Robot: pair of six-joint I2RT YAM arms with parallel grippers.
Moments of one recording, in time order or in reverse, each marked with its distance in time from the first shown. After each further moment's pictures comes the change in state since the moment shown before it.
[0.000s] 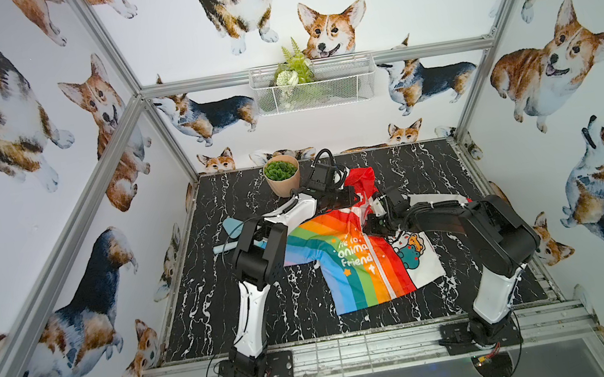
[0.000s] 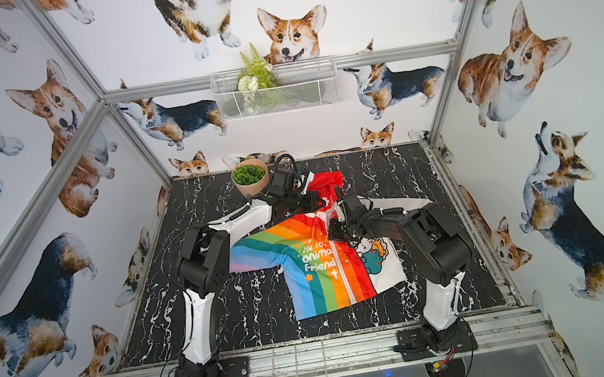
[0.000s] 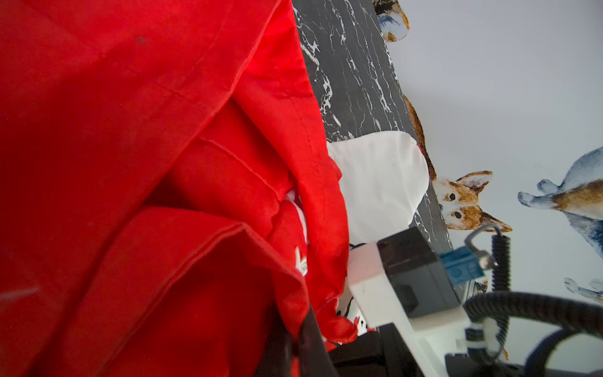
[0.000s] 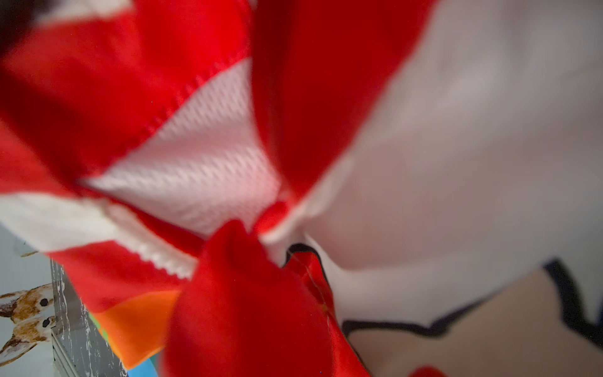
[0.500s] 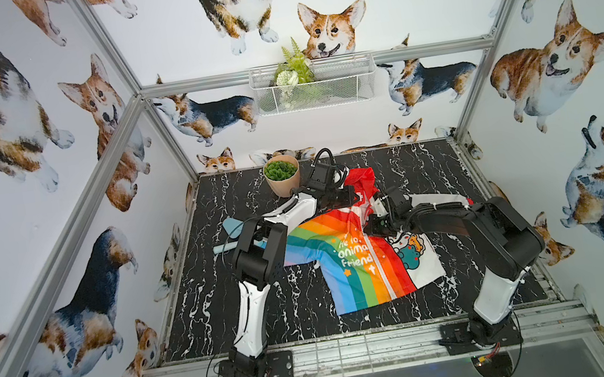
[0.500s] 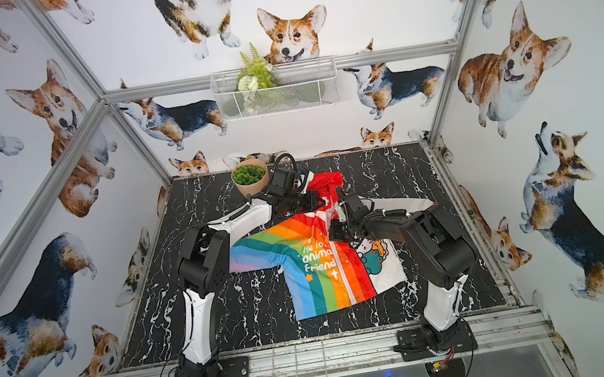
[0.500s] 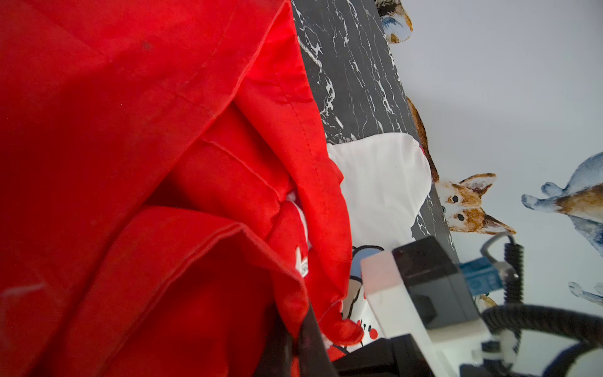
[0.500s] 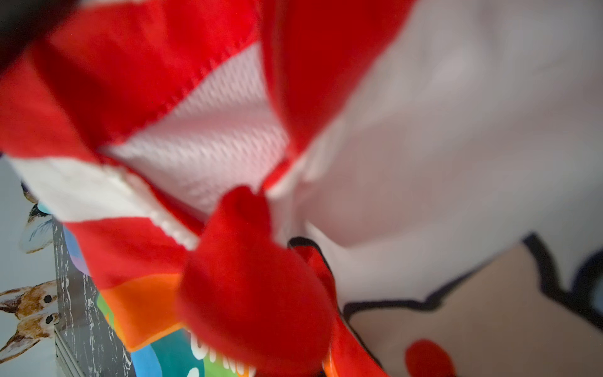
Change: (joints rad) left arm 0.002 0.002 0.014 -0.014 -0.012 0.000; right arm 0.000 -0.041 -0.038 0.007 -0.001 -0.001
